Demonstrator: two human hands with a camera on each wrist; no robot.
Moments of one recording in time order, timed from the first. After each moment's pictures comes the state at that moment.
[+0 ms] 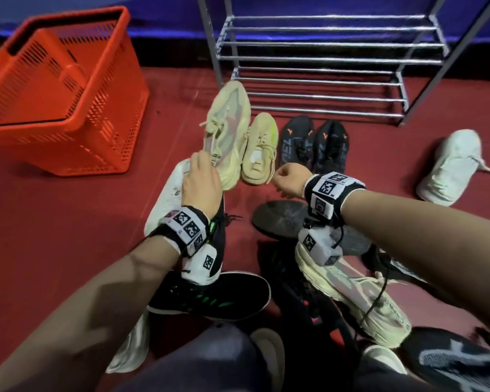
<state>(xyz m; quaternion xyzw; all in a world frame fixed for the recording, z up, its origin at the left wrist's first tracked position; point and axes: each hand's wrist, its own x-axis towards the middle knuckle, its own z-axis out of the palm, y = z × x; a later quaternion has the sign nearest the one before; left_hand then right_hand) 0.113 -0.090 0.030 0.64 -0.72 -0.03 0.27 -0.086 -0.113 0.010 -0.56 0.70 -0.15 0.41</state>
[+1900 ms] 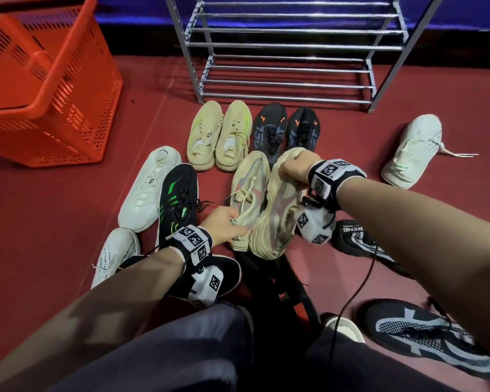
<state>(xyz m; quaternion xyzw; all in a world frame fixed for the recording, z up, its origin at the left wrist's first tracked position) 0.061 -0.027 -0.058 0.57 -0.67 -0.47 0.10 -0.156 -0.081 0.034 -0.47 0.76 -0.12 0.42</state>
